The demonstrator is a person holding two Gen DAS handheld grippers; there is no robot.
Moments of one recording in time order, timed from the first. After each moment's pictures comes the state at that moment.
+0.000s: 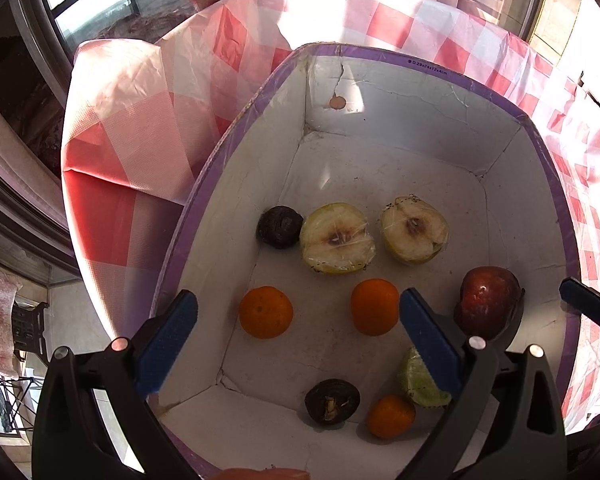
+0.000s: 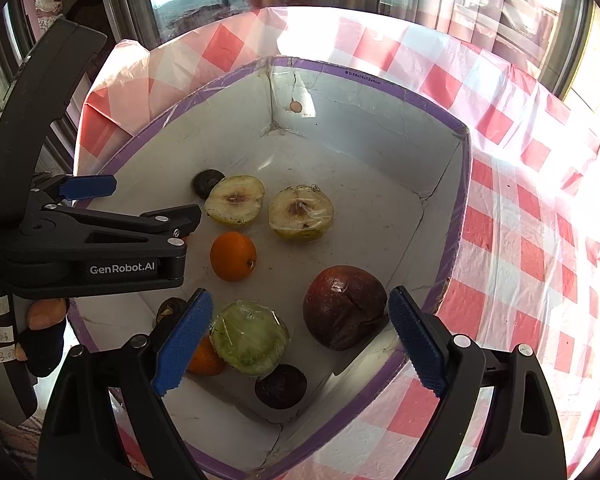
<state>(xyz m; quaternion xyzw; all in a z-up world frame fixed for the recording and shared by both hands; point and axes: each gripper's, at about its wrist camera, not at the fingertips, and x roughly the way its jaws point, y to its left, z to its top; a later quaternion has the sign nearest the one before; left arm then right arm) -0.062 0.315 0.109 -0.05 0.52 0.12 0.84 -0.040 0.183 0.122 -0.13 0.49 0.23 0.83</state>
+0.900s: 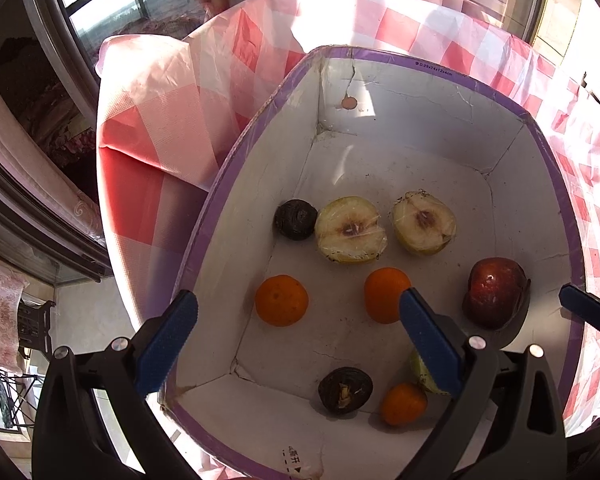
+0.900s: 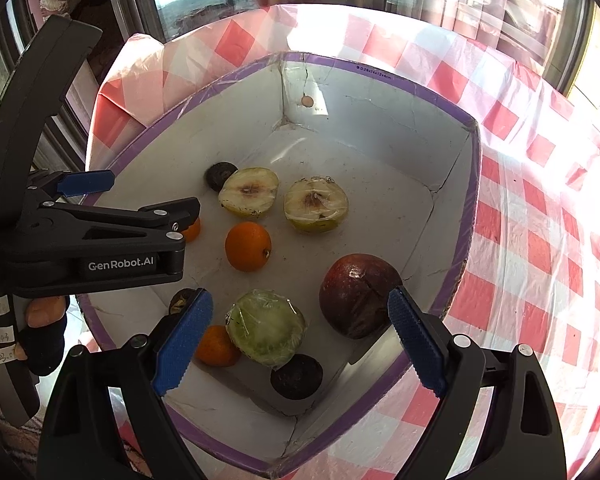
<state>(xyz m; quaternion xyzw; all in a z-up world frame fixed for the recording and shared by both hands) -0.078 0.317 0.111 -0.05 0.52 0.14 0.84 -0.051 0.187 0.120 -0.12 0.50 0.24 0.83</state>
